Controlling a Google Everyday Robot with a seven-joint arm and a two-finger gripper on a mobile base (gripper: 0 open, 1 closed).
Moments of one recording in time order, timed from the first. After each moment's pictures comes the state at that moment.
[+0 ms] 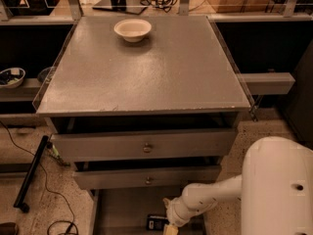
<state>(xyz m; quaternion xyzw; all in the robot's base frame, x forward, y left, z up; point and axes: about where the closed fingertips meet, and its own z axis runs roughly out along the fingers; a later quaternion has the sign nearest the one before) 0.419 -0.033 0.272 -0.63 0.73 0.22 0.15</state>
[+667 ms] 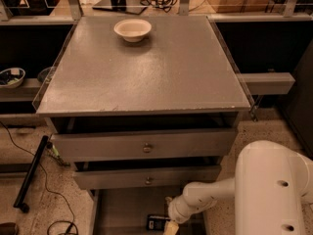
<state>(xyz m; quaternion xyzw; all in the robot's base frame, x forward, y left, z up) 0.440 -0.041 0.238 -0.61 0.75 0.22 0.15</state>
